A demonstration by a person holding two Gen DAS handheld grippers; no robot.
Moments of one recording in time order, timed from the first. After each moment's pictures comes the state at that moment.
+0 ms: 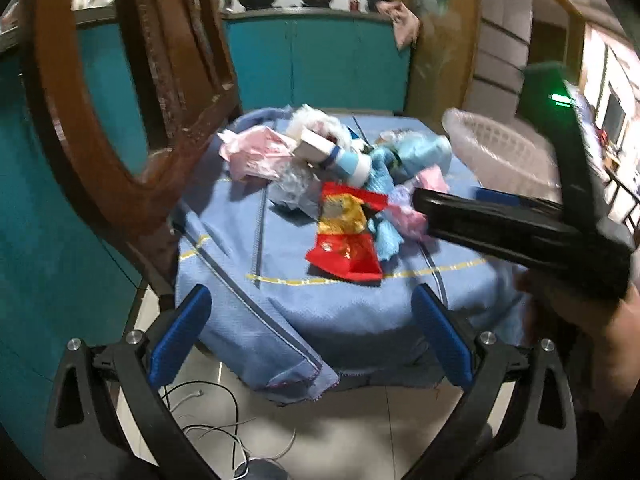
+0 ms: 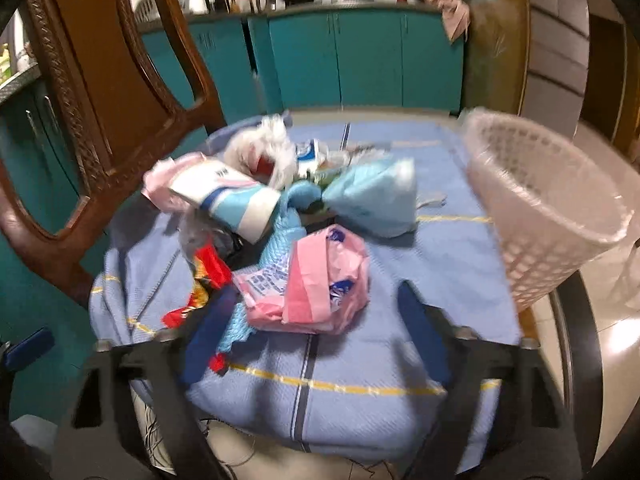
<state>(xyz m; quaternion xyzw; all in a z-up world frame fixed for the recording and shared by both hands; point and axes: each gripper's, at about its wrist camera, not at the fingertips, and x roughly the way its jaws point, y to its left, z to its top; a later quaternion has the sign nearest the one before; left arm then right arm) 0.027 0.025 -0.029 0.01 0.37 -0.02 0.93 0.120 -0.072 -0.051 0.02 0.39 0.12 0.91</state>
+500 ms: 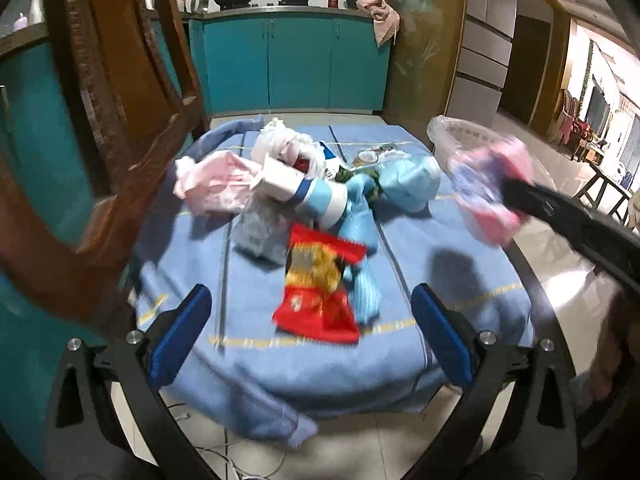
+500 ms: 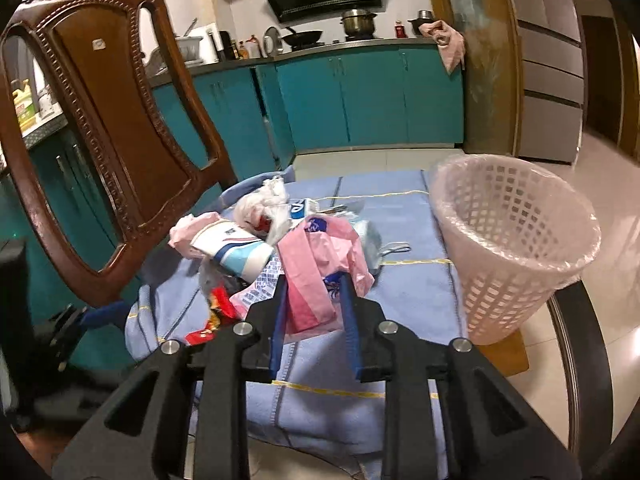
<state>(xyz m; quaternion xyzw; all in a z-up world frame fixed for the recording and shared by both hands) 0.092 0.010 -0.020 0.00 0.38 -0.05 0.92 0.081 -0.133 0.004 0.06 0.31 0.14 0.94</state>
